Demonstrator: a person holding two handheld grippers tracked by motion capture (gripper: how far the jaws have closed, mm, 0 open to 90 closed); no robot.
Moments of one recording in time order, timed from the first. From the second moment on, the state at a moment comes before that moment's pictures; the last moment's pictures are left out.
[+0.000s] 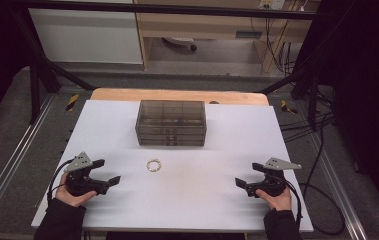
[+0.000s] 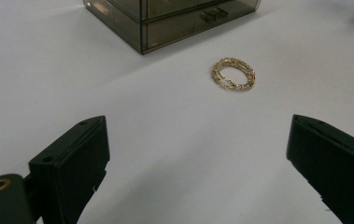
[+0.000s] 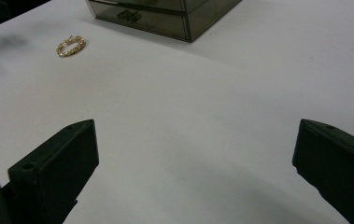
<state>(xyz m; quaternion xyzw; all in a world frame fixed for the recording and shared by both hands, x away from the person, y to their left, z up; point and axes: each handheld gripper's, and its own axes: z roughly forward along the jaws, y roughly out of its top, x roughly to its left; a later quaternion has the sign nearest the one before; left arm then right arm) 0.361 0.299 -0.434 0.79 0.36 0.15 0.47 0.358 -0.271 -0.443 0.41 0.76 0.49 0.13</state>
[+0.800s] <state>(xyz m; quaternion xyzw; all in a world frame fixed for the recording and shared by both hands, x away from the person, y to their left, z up) 0.363 0.278 -0.417 0.82 0.32 0.18 0.44 0.359 -0.267 -0.444 0.41 0.77 0.48 0.13</state>
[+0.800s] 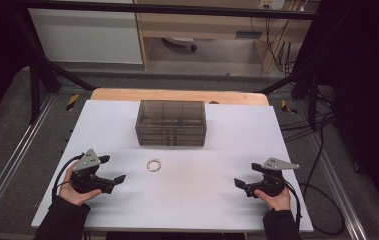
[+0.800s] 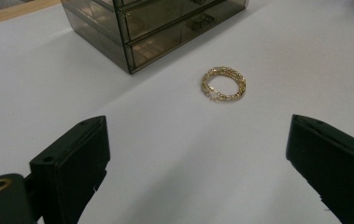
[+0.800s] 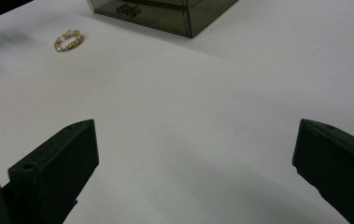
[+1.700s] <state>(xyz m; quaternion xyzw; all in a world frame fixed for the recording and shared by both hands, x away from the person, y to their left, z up) 0.372 0.242 -0.401 0.85 0.26 0.22 0.39 0.359 -0.267 -0.445 0.40 0.77 0.48 0.13</state>
